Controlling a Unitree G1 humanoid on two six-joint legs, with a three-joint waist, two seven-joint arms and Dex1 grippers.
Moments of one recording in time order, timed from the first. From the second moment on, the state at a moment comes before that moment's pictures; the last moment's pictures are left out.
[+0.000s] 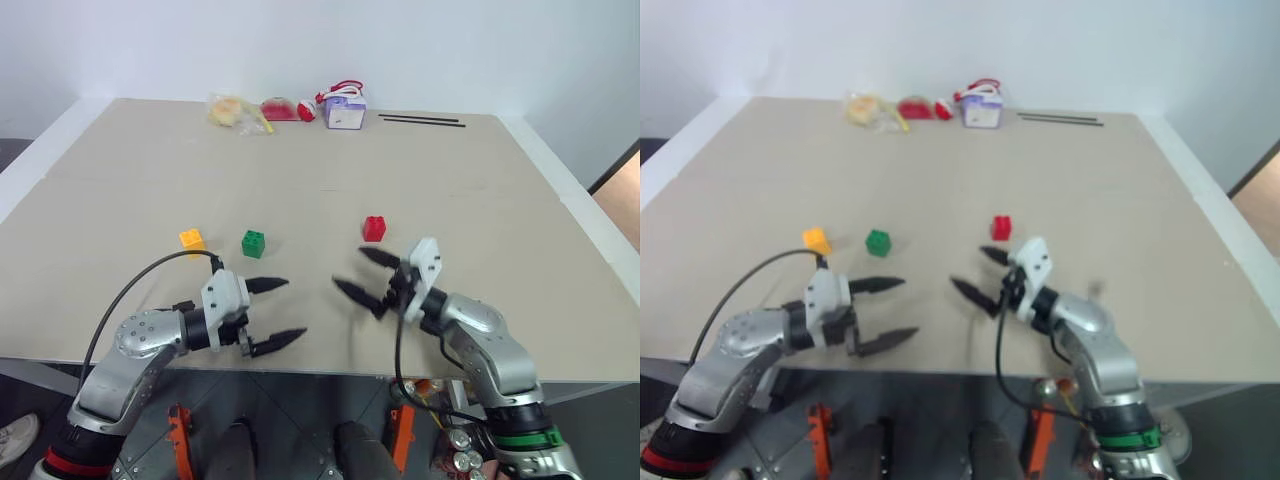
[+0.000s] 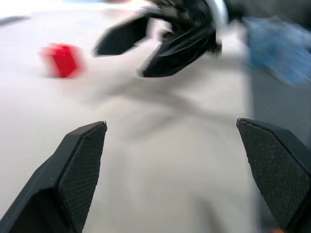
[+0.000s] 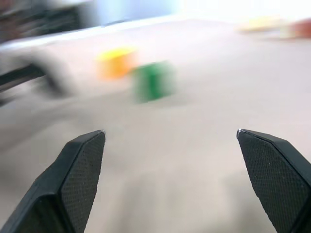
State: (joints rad) left arm -0.15 0.50 -0.09 -0.34 -0.41 0.24 -0.86; right arm -0.30 -0.30 -0.01 -0.15 0.32 0.32 0.55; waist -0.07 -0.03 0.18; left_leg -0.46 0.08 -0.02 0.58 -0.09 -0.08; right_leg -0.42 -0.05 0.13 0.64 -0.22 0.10
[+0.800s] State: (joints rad) left arm -0.29 0.35 -0.07 -0.29 -0.37 0.27 -0.64; right arm -0.54 -0.02 -0.07 0.16 0.07 0.46 -0.06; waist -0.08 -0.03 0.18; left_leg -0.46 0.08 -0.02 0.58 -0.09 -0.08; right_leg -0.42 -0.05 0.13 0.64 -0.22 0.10
